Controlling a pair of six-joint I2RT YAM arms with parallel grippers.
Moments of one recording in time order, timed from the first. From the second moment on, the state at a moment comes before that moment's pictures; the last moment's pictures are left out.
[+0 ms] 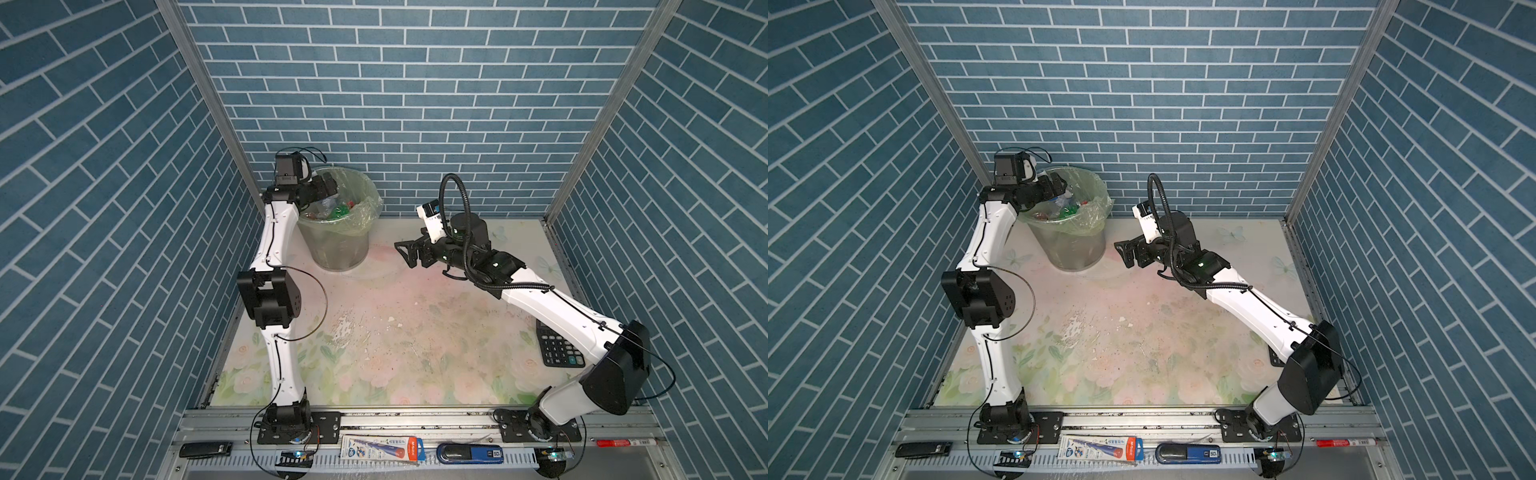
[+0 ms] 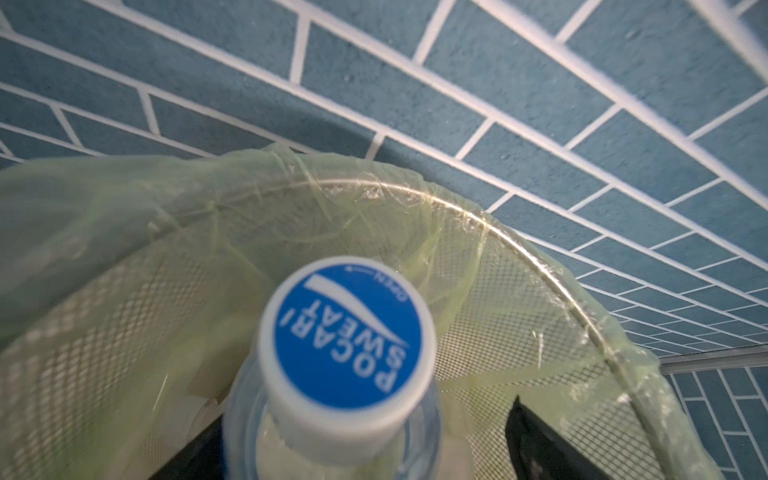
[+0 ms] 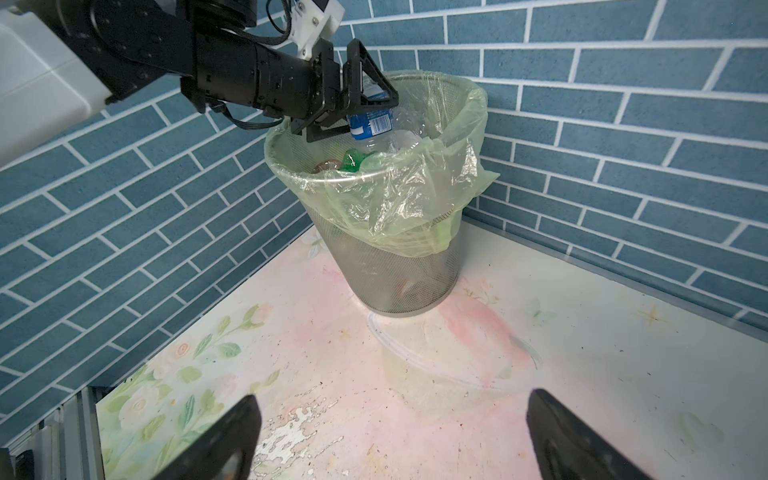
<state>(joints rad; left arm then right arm) 0.04 2.17 2.31 -0.70 0.26 -0.35 0.77 1.53 1.41 -0.20 -0.15 0.15</state>
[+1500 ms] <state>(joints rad) 0.01 2.09 2.21 -0.50 0.27 -0.41 0.77 1.50 1.35 -0.18 -0.14 0.15</state>
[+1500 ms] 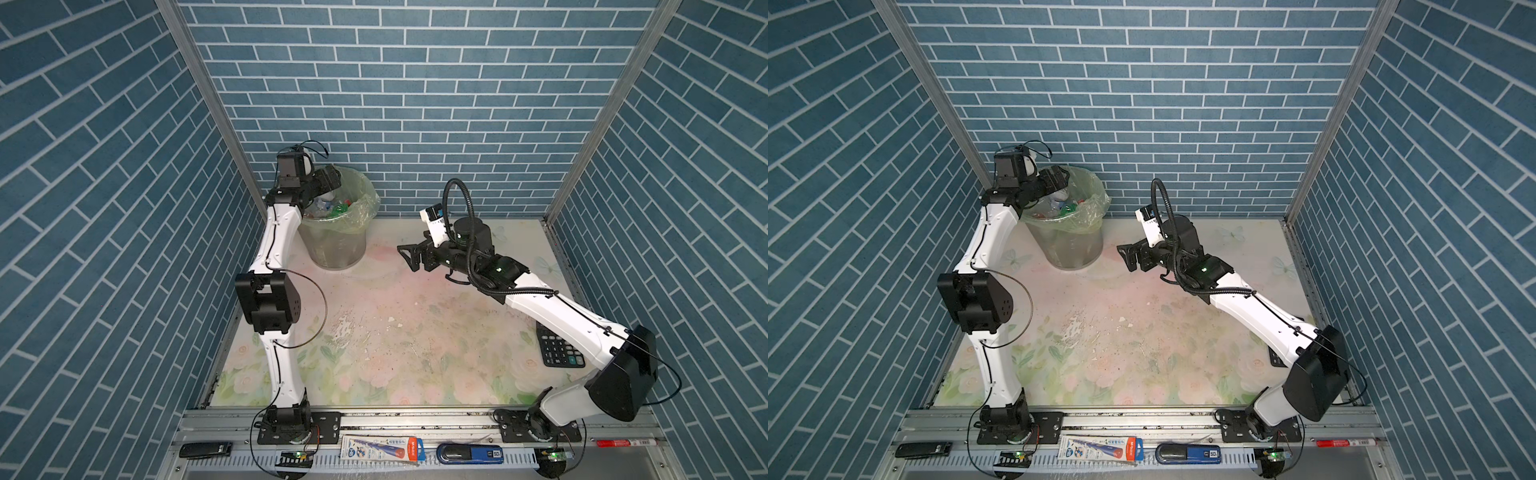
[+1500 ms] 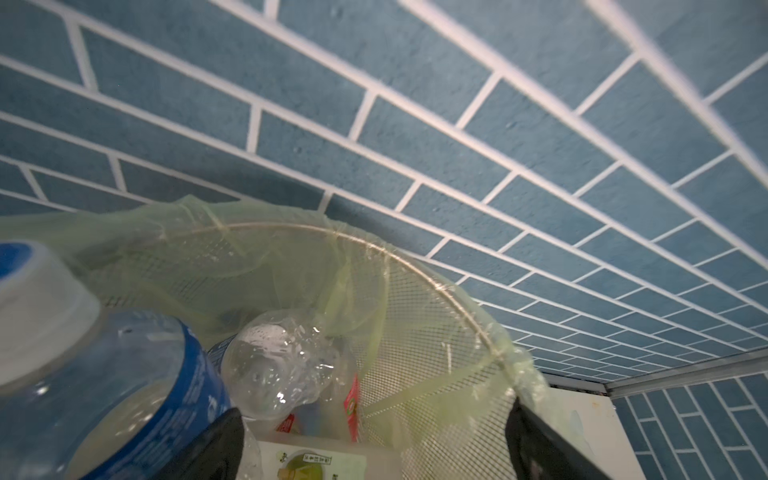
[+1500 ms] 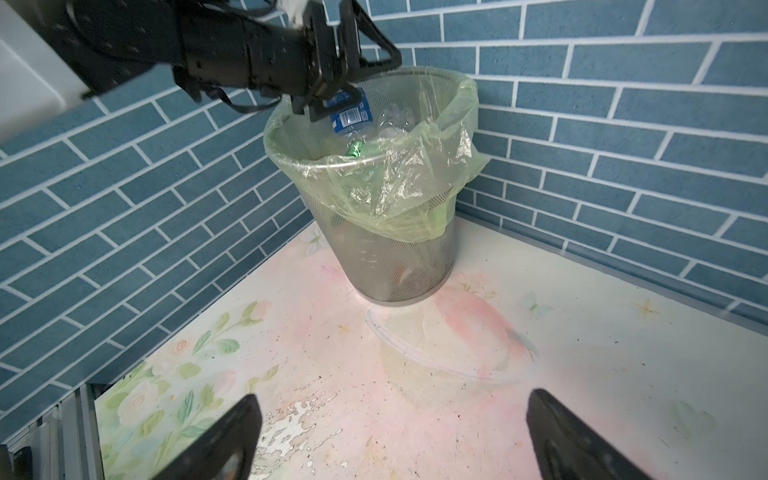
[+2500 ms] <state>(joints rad) 0.15 1.94 1.96 -0.50 0.19 -0.44 0.76 1.44 1.29 -0.16 -0.14 0.15</state>
